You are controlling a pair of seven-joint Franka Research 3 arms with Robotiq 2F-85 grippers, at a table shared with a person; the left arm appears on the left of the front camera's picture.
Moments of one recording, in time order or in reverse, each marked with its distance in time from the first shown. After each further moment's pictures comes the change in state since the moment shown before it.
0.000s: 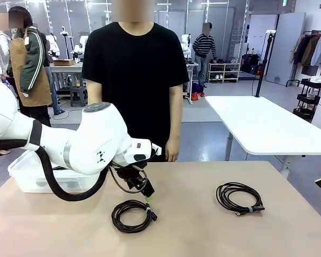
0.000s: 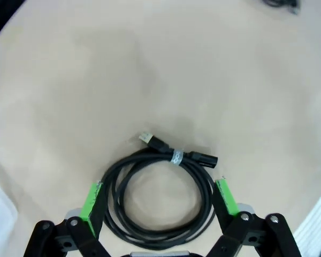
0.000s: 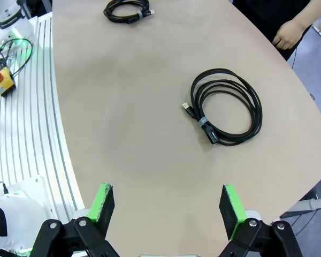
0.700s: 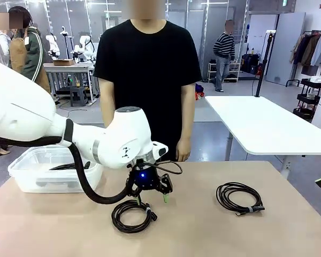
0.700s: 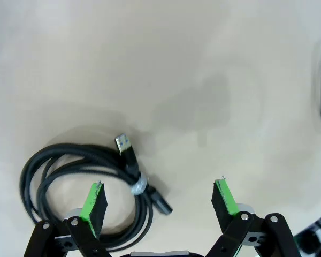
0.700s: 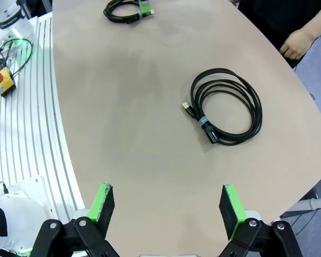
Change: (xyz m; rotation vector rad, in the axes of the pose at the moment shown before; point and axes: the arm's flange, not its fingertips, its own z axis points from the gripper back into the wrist) left arm 0.044 -0.014 -0.054 -0.014 0.186 0.749; right arm 0.000 0.000 0.000 0.000 0.000 -0.001
